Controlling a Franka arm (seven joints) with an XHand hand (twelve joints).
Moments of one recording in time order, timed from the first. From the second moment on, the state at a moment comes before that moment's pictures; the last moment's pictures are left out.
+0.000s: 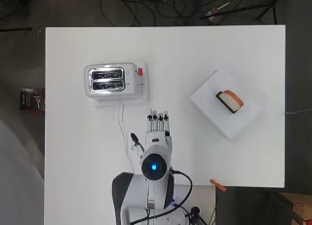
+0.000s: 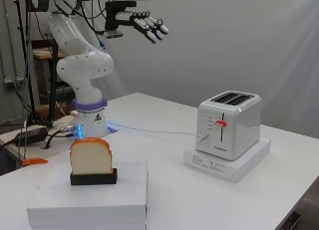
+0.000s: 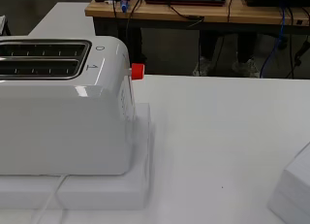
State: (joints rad) arm -0.01 -0.81 -0.02 -2.37 -0.03 1.59 -0.92
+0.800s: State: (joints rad) arm -0.08 -0.06 -0.35 -1.88 -0.11 1.58 -1.10
